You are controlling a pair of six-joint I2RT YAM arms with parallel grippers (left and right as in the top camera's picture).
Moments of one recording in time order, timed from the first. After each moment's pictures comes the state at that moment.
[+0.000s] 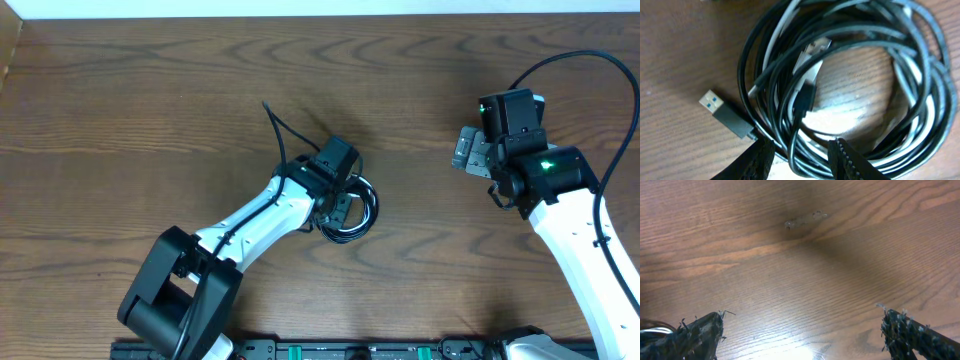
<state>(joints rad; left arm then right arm) -0.62 1.72 1.03 -0.68 0.04 -0.25 0.25 1.34 1.19 -0.91 0.35 0.46</state>
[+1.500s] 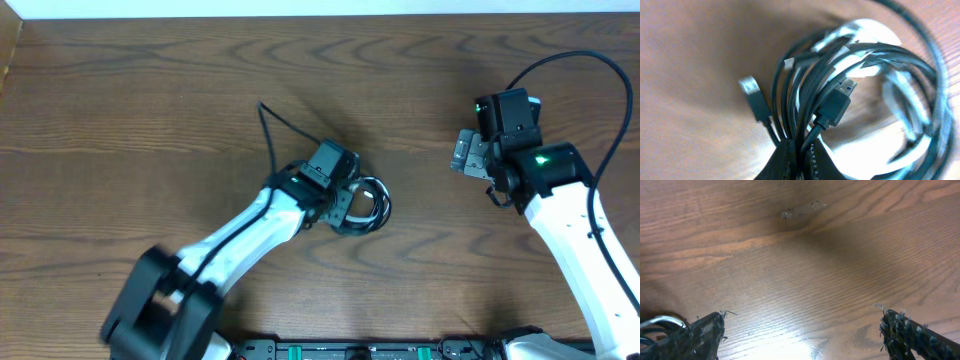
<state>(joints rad) -0.62 1.59 0.98 -0.51 0.01 -0.14 0.25 1.38 1.19 -0.93 0.35 0.46</state>
